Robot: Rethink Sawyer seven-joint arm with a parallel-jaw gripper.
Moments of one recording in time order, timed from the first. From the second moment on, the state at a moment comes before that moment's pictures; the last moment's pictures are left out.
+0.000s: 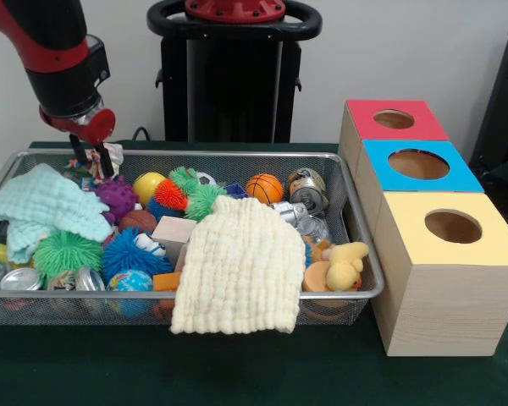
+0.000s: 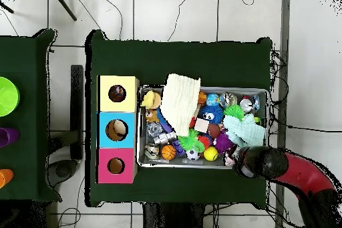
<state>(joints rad) -0.93 -0.57 0.25 1.77 -0.47 0.64 2.01</state>
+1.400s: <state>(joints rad) -0.89 -0.53 0.26 1.78 -0.47 0.64 2.01</state>
